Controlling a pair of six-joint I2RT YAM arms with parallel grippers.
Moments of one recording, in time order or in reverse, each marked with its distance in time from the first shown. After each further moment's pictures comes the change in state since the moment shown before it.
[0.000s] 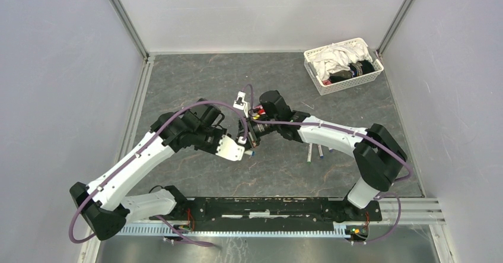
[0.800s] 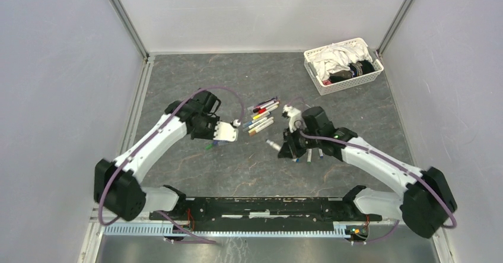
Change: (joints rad) left arm 0.257 0.155 -0.108 0.151 -0.148 0.116; right arm -0.170 -0.421 -0.369 -0.424 0.374 -0.411
